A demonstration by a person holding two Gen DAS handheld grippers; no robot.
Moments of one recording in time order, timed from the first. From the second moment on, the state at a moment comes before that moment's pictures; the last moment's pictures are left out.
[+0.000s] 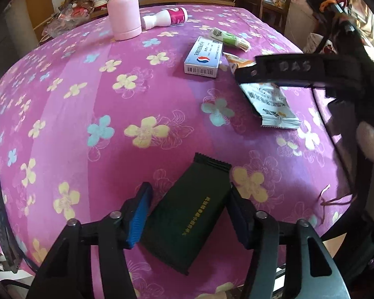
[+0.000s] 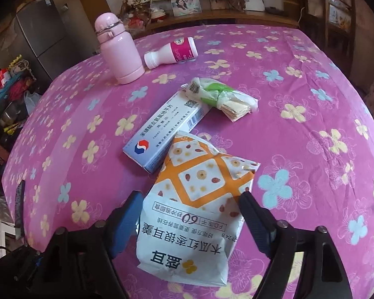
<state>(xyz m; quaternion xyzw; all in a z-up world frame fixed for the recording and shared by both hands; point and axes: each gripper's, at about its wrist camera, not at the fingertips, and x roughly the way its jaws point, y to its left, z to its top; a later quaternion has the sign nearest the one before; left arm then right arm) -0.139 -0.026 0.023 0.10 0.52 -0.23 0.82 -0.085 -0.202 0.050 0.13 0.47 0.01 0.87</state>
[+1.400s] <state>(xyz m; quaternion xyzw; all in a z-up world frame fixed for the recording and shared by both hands) -0.163 -0.176 0.076 0.09 0.47 -0.29 0.83 -0.220 -0.365 0.092 0.14 0.39 -0.02 0.91</state>
